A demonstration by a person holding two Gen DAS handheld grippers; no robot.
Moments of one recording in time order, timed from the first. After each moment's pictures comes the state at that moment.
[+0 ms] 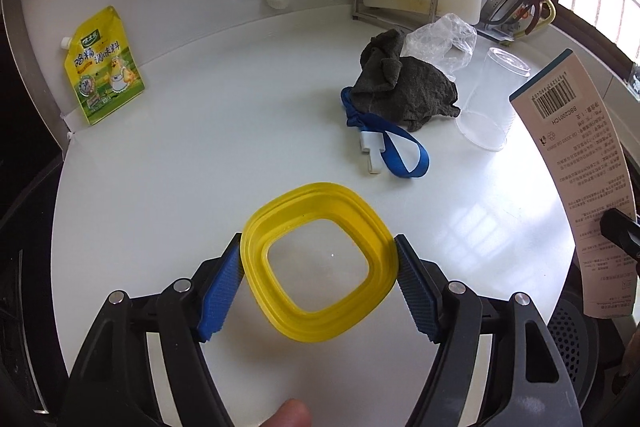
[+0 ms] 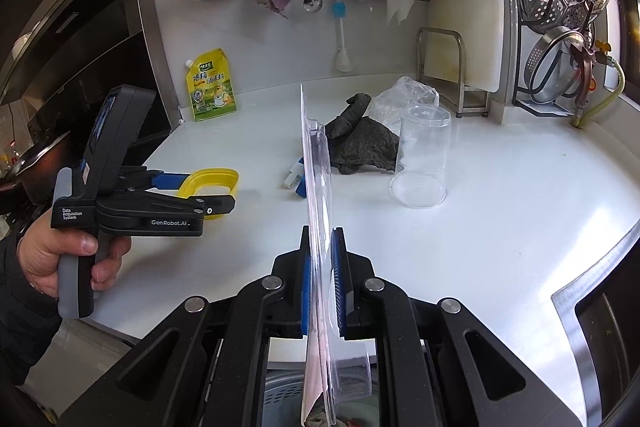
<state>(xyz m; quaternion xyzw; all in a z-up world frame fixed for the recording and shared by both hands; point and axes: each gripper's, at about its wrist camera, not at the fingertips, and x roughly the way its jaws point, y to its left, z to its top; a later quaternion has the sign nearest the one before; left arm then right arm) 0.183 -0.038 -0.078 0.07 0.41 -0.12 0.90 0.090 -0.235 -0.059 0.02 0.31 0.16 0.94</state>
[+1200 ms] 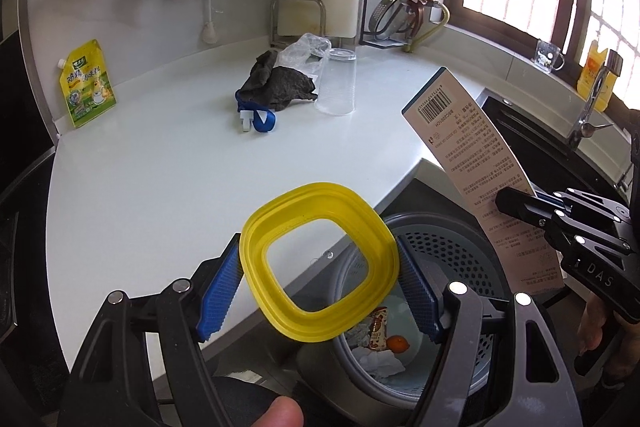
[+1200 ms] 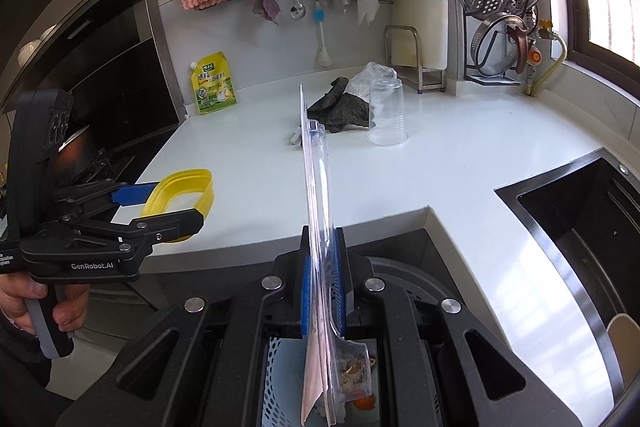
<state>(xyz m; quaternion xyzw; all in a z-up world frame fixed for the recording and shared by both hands) 0.001 -0.076 -0.049 0.06 0.36 -0.22 0.90 -0.055 -0.259 -0.053 0.05 0.31 0.11 0.94</state>
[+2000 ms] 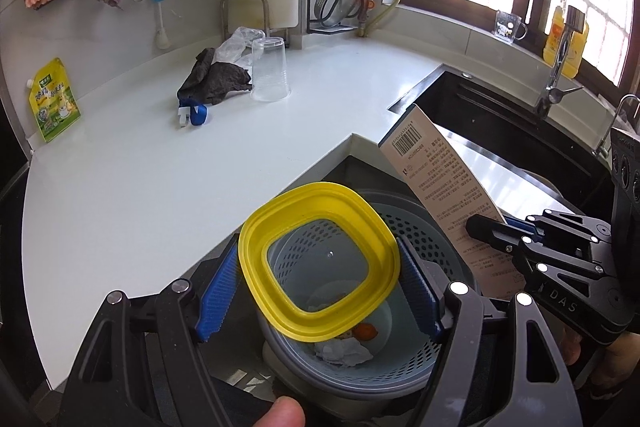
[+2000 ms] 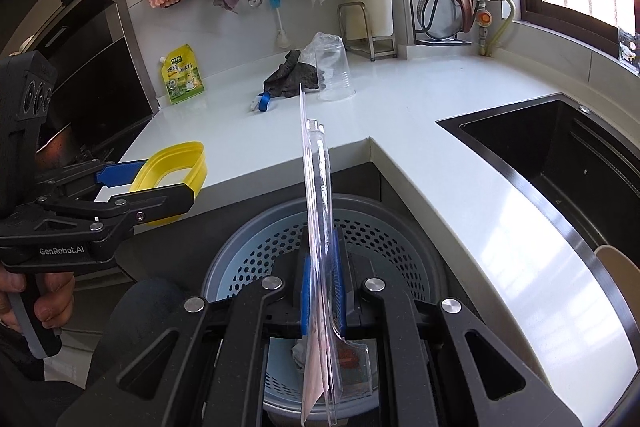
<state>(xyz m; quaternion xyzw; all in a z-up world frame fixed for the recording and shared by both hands) -0.041 -0.131 -0.063 0.09 0.36 -0.27 0.89 -0.105 -0.290 -0.090 0.08 0.34 0.07 0.94</state>
